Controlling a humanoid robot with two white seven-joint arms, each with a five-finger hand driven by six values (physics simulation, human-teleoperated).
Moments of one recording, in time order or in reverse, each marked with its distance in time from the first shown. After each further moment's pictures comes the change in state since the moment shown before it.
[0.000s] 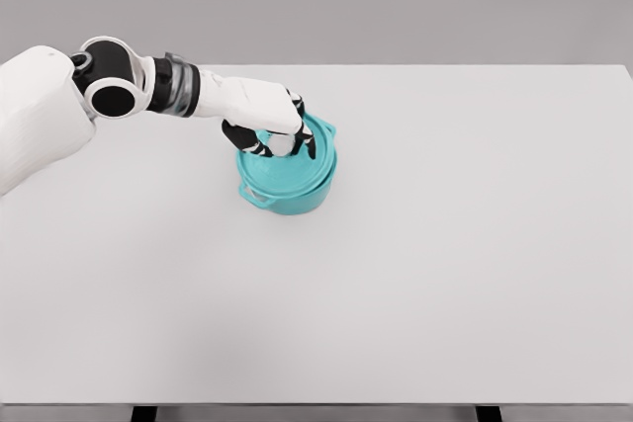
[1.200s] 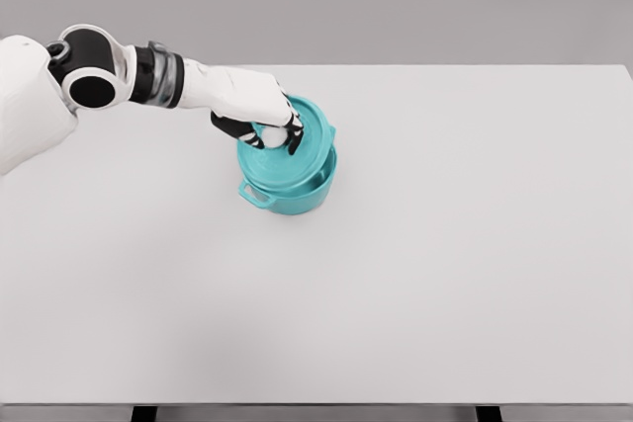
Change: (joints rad) left arm -0.012 0.042 0.024 -0.037 0.011 -0.017 -0.018; right arm 0.002 0.000 0.000 0.000 0.000 0.000 0.000
